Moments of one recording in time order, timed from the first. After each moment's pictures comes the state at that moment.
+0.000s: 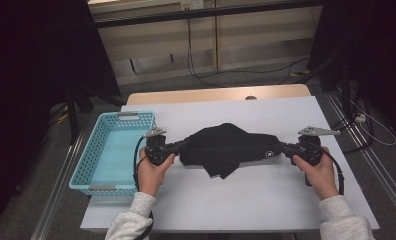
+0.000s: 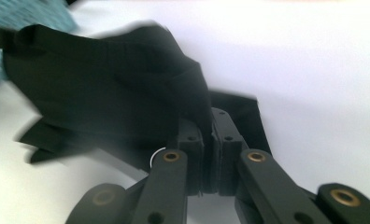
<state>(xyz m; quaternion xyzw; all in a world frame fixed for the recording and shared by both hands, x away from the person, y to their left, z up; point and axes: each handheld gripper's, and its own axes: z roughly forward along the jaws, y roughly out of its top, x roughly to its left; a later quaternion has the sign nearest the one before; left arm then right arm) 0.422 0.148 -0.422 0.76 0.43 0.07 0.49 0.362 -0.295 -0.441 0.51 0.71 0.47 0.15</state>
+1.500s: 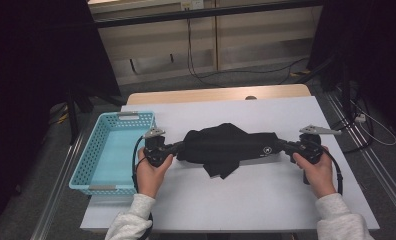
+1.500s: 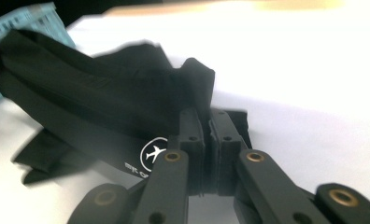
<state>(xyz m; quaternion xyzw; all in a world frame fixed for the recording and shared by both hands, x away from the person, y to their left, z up) 0.414 0.150 -0.410 0.76 0.42 0.08 0.49 0.365 -0.299 -0.438 0.51 0.68 0.50 0.16</state>
